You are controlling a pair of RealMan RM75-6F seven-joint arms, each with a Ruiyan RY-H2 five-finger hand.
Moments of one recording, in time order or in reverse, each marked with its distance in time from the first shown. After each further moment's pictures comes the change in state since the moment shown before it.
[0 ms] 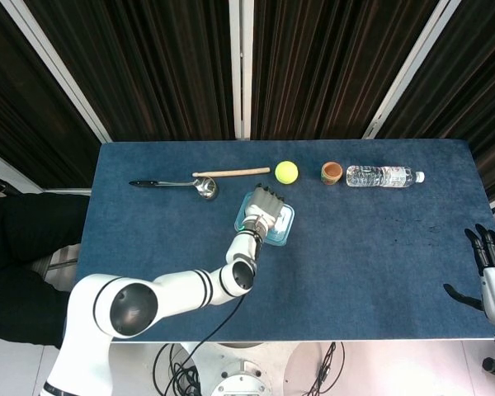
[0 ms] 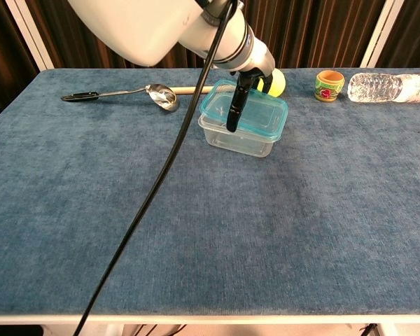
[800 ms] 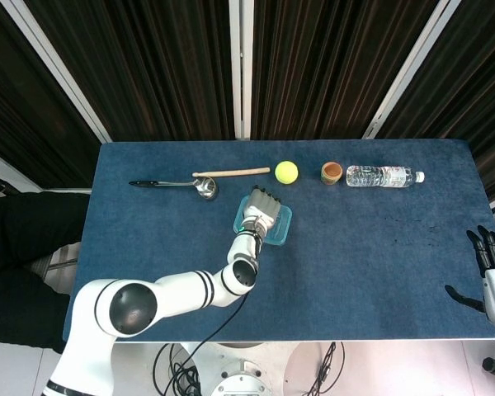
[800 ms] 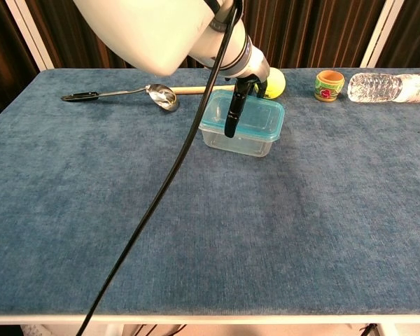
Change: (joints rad) left arm 0.044 -0.043 -0.083 0.053 -0.033 0.024 0.125; right arm -0.008 -0.003 -0.001 0.005 -0.001 0.008 0.006
